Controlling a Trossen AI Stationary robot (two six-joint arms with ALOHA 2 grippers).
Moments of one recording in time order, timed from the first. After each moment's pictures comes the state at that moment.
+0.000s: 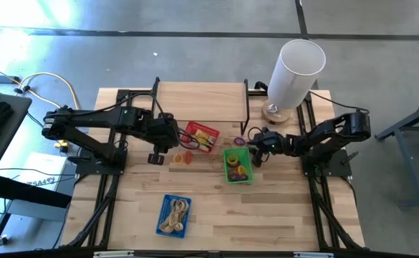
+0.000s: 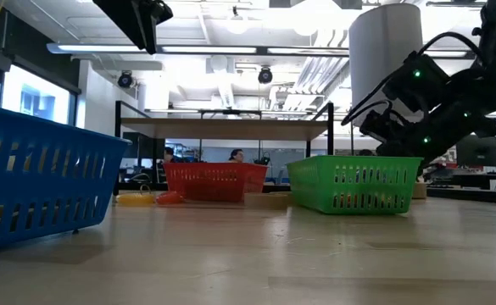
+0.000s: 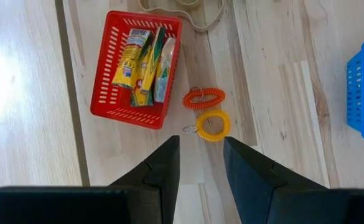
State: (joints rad) left arm -0.03 1.31 1.40 -1.19 -0.15 0.19; right arm -0.20 1.54 0.20 0.72 0.10 0.16
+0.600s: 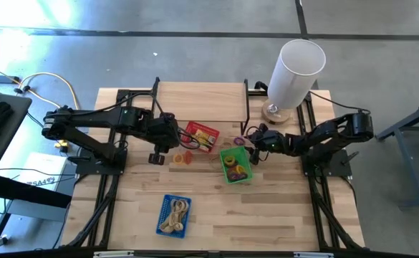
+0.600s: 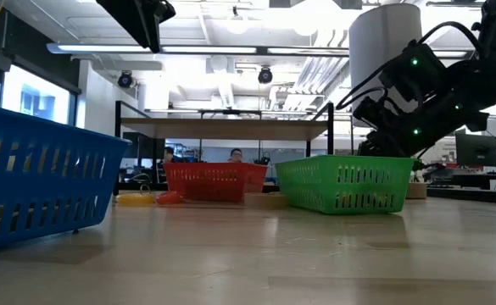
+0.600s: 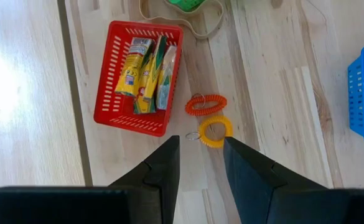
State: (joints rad) left arm -0.03 1.31 1.40 -1.16 -0.15 0.21; right arm -0.18 1.52 0.23 0.75 0.17 0.03
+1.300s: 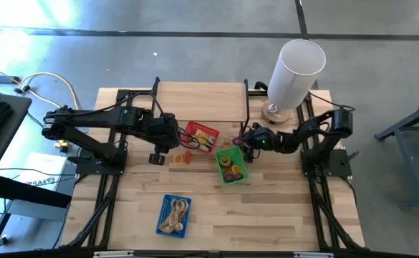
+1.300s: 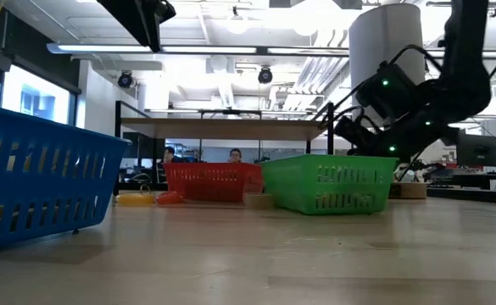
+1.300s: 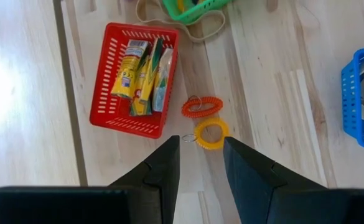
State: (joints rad) left arm -0.03 1.31 1.40 -1.16 -0.13 0.20; right arm -0.25 1.75 0.33 0.78 0.12 -0.05
